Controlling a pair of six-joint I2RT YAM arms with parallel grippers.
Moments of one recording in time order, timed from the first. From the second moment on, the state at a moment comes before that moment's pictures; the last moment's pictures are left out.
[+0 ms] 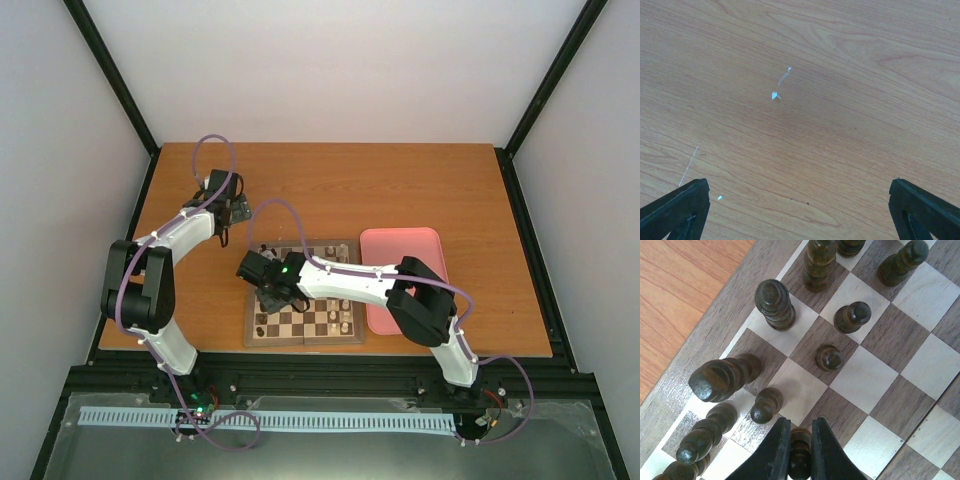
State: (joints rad) left arm -0.19 1.69 1.12 -0.36 -0.35 -0.48; right arm 1.18 2.08 1.64 -0.78 0.19 0.49
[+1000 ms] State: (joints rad) left arm -0.19 1.69 1.12 -0.36 -0.35 -0.48; right arm 1.18 2.00 1.52 -0.74 0.19 0.49
